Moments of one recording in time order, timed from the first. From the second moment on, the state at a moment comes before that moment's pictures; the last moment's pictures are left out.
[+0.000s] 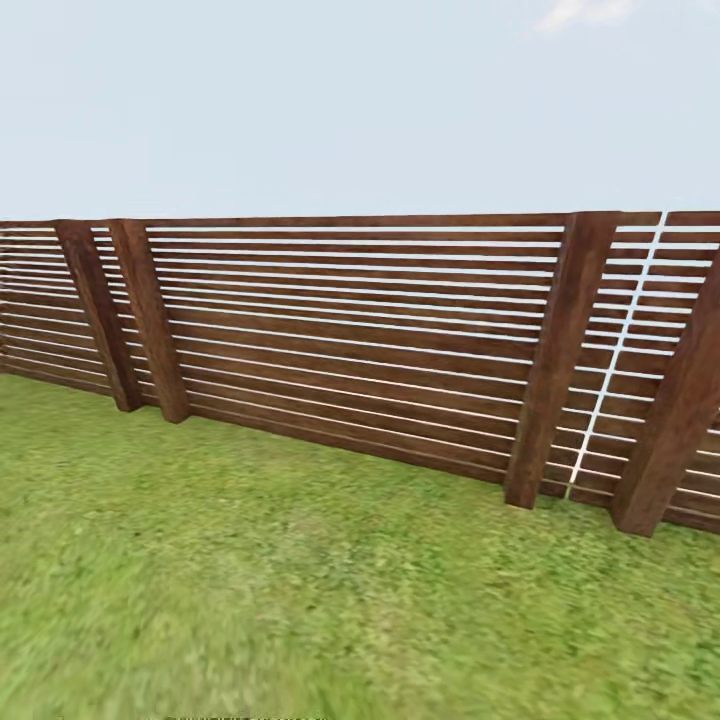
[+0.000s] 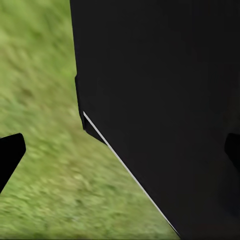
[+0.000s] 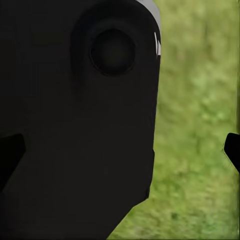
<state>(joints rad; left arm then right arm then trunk) 0.10 0.01 0.00 0.00 0.00 0.00 0.00 -0.06 -0.01 0.00 0.07 0.01 0.01 -0.01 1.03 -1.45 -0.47</state>
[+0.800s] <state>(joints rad) 0.10 0.01 0.00 0.00 0.00 0.00 0.00 -0.06 0.00 0.00 0.07 0.04 0.01 -0.12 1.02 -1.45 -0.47</state>
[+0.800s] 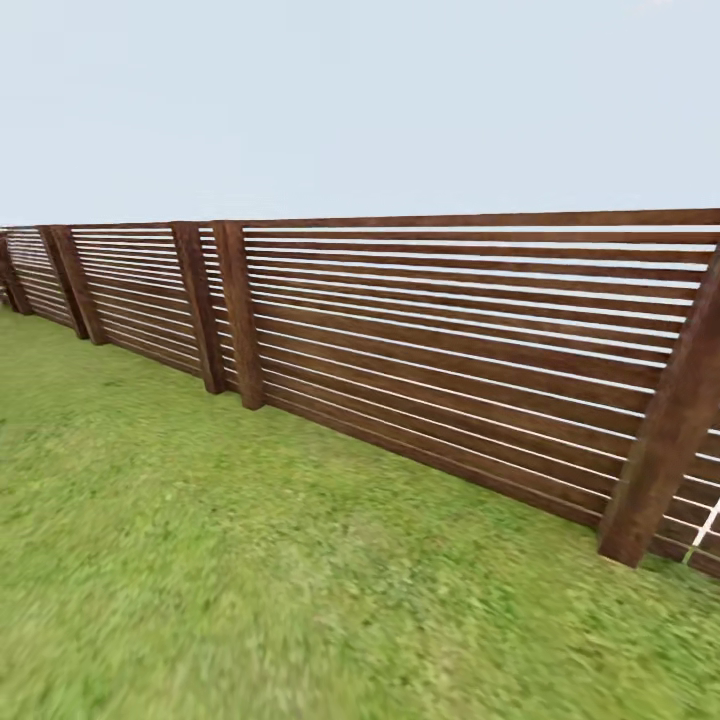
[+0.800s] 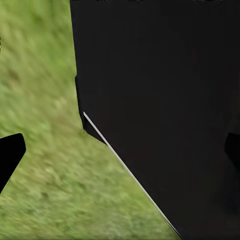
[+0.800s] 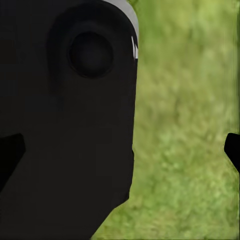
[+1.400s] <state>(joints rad) 0.10 0.01 0.00 0.00 0.00 0.00 0.00 -0.06 0.01 0.01 0.07 0.04 0.01 -0.12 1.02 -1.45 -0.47</state>
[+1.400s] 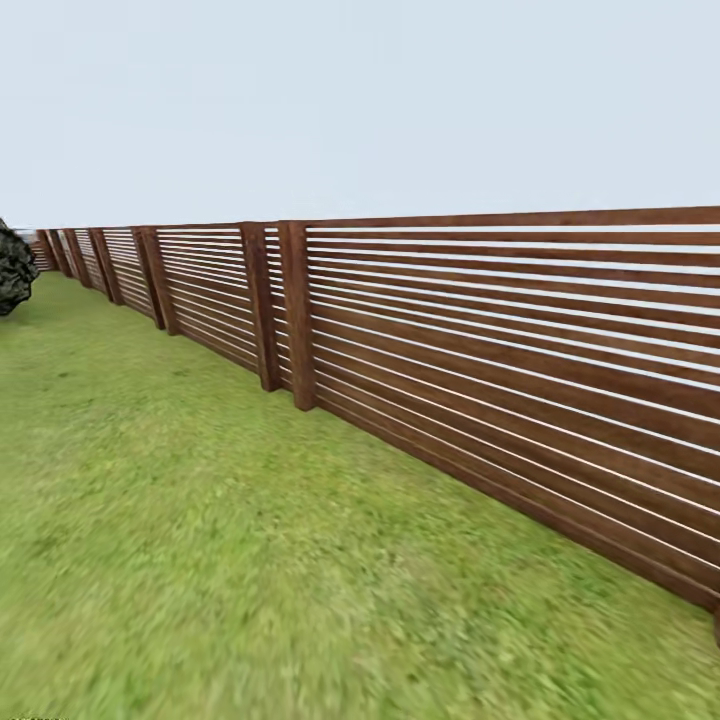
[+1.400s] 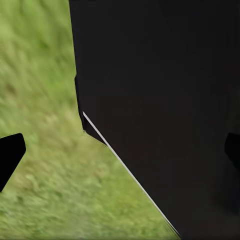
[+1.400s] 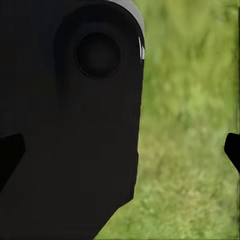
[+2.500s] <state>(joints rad) 0.10 0.01 0.00 0.00 0.00 0.00 0.00 -0.06 0.01 0.01 0.07 0.04 0.00 -0.12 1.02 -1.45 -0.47</state>
